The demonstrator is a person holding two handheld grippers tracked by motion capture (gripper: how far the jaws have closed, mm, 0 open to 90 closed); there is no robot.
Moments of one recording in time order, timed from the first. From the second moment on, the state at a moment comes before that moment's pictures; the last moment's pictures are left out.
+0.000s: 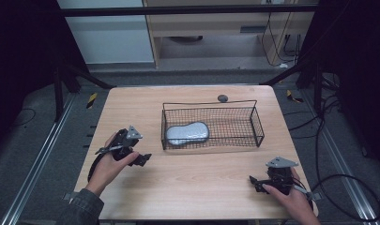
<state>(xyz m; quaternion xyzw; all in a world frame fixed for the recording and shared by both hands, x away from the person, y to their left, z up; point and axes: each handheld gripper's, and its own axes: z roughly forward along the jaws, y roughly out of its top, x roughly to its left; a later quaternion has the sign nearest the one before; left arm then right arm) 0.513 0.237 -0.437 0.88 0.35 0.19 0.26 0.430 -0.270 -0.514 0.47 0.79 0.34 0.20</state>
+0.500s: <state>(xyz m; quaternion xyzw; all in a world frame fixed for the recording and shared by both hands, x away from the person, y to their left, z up) 0.520 0.264 -0.462 0.87 0.39 0.18 0.26 0.430 -0.270 -0.514 0.47 0.79 0.34 0.20</state>
